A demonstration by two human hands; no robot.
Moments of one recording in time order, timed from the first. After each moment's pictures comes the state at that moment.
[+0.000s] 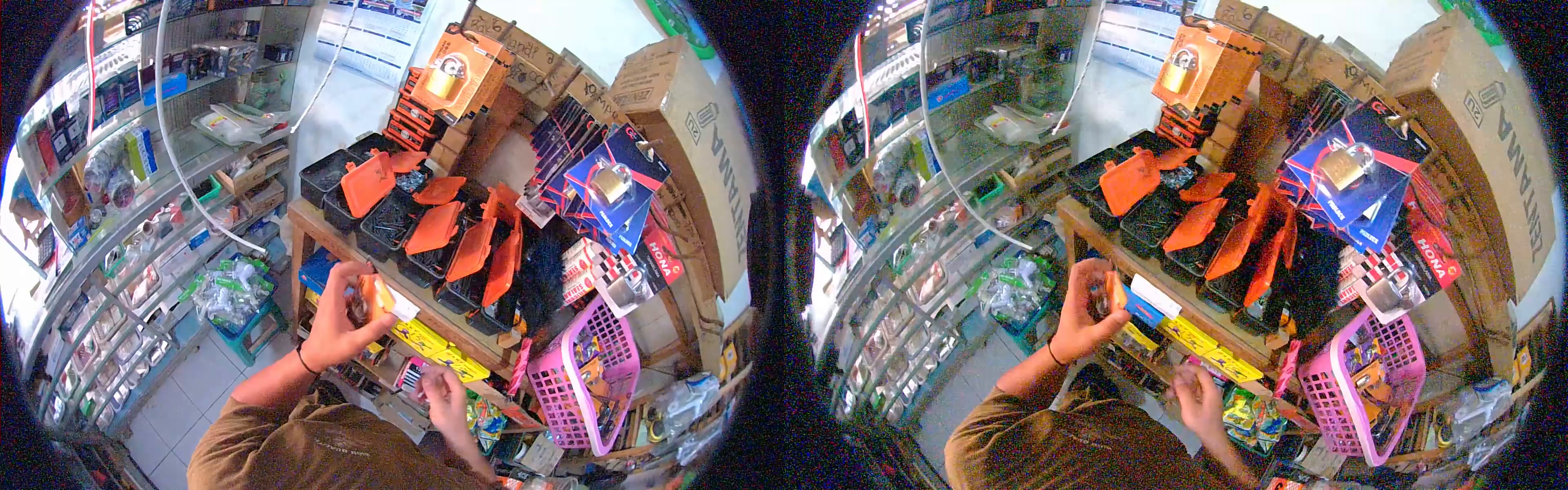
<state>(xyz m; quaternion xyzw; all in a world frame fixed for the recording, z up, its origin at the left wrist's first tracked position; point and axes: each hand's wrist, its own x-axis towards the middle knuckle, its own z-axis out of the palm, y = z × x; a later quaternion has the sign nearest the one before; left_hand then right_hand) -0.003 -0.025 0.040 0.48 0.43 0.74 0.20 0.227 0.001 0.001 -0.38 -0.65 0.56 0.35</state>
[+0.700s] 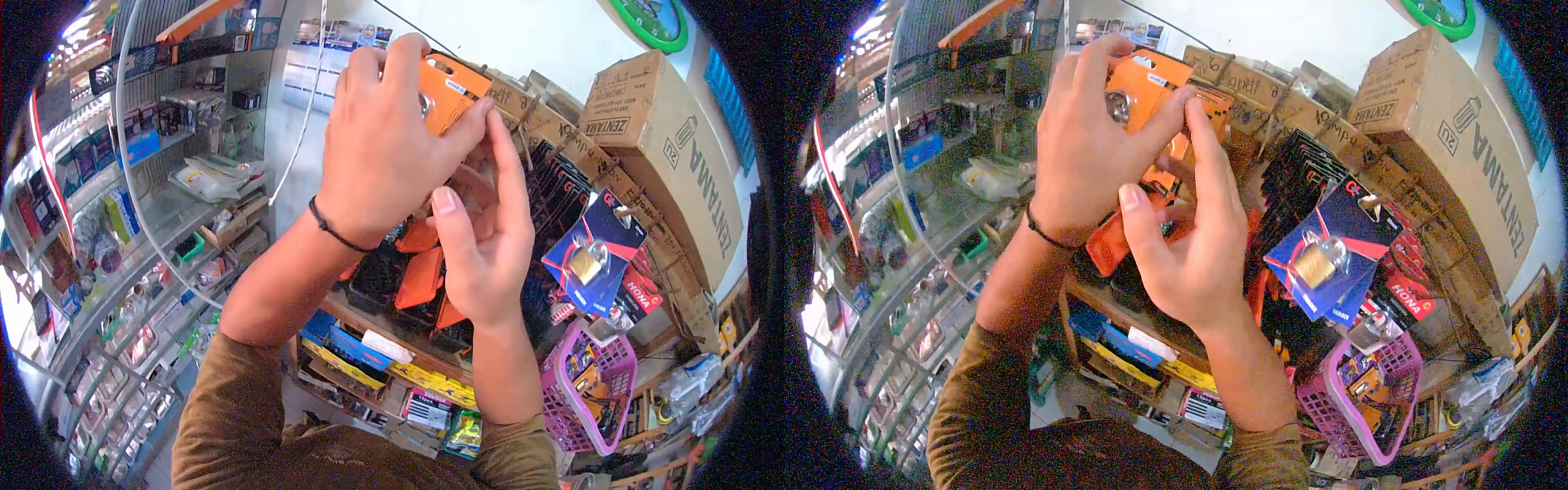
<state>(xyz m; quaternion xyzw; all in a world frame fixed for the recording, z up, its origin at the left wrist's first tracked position) -0.064 0.062 0.287 0.48 0.46 0.63 -0.39 0.055 0.081 0.258 -0.01 -0.79 0.22 0.57</state>
